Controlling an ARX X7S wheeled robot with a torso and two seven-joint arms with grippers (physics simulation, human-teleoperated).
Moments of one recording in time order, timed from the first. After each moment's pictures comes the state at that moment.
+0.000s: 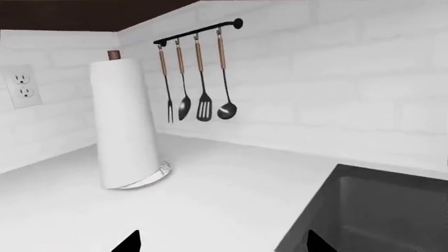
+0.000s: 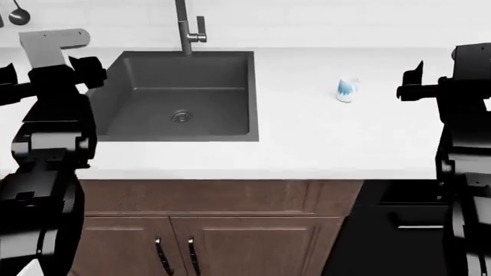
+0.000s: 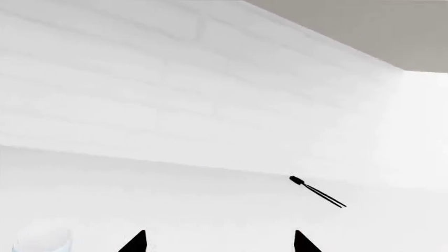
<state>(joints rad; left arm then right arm) -1.36 -0.27 0.10 -1.25 0.00 -0.08 -0.43 1.25 0.43 -0.07 1.15 -0.06 -0.04 -0.02</state>
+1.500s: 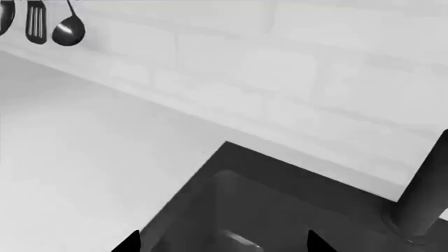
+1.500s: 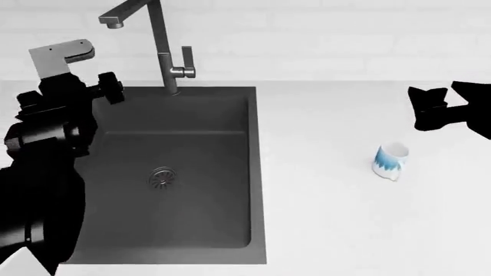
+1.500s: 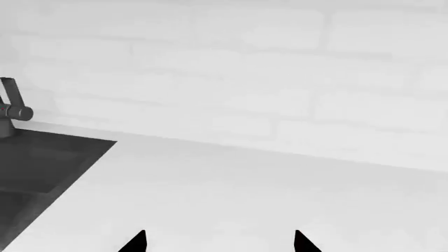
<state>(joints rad) -1.42 -0.26 -0.09 -1.30 -0.05 -0.33 -0.24 0.96 0.70 0.07 0.04 0.40 1.10 -0.46</state>
